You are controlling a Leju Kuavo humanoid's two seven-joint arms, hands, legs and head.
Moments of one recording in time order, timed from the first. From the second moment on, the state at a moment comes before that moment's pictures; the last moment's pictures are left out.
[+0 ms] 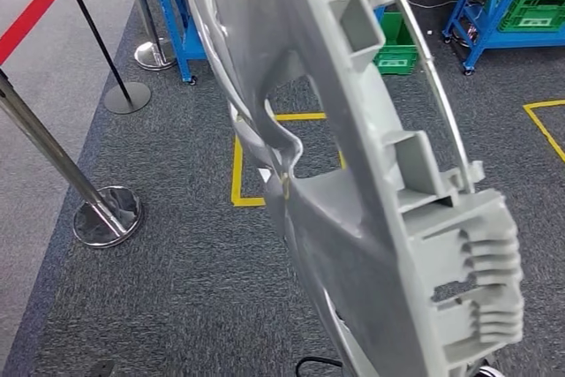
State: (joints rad) left arm -0.09 -0.02 1.27 -0.22 -1.18 0.02 -0.13; right arm 0.05 -0.26 0.52 -2.22 0.07 0.29 -0.69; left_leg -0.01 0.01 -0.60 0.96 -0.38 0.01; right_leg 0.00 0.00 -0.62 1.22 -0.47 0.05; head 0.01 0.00
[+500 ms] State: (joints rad) left arm -0.09 -0.02 1.27 -0.22 -1.18 0.04 -0.13; right arm 0.05 -0.26 0.50 -2.21 0.04 0.32 -0.69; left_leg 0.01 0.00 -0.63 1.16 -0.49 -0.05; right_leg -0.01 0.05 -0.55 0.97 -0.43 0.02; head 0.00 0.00
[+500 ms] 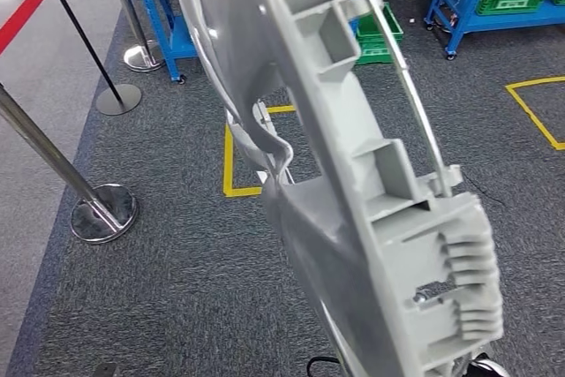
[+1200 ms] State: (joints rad) left arm -0.09 -0.03 1.27 -0.22 -1.18 0.04 -0.14; right arm 0.06 -0.28 0.44 -2.21 0.03 0.36 -0.69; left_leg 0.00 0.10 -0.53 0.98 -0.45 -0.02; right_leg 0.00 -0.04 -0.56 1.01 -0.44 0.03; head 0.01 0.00
